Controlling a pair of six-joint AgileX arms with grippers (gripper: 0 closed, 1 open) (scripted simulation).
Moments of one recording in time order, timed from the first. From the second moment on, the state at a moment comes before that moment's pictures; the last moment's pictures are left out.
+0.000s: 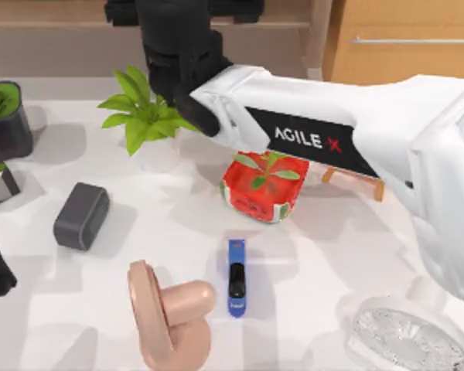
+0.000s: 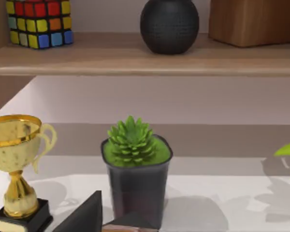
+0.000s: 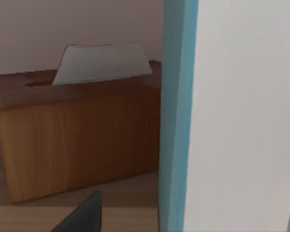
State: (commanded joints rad) left arm 0.00 0.00 0.00 0.00 0.00 0.00; right arm 0.78 2.48 2.01 0.48 0.81 -0.01
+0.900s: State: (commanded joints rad) left arm 0.00 0.00 0.00 0.00 0.00 0.00; right arm 0.75 2.55 2.14 0.42 0.79 -0.01
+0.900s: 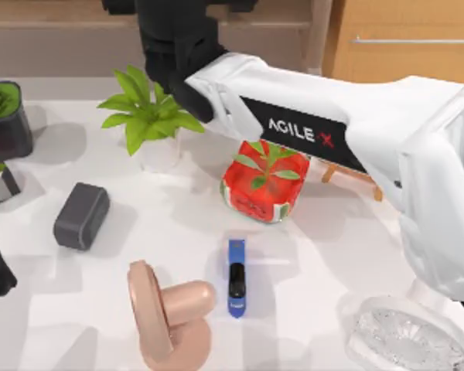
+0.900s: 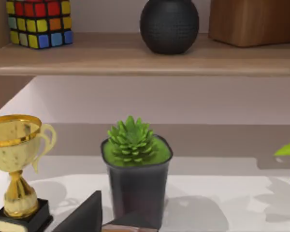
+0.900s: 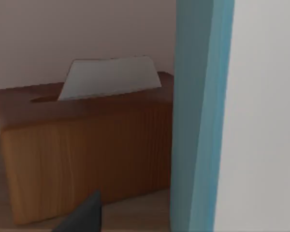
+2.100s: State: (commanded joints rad) left arm 0.00 0.00 0.00 0.00 0.00 0.00; right arm 0.75 2.55 2.14 0.42 0.79 -0.01
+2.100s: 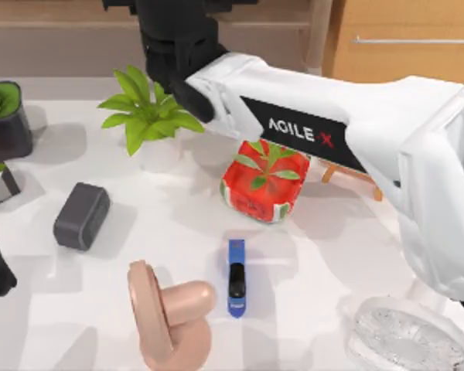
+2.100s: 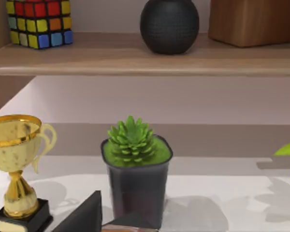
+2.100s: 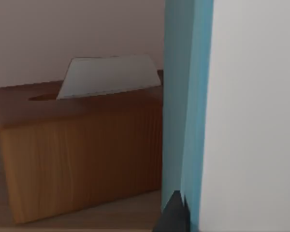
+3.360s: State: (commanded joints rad) left arm 0.00 0.00 0.00 0.00 0.00 0.00; right arm 0.75 2.30 1.88 0.37 0.55 0.13
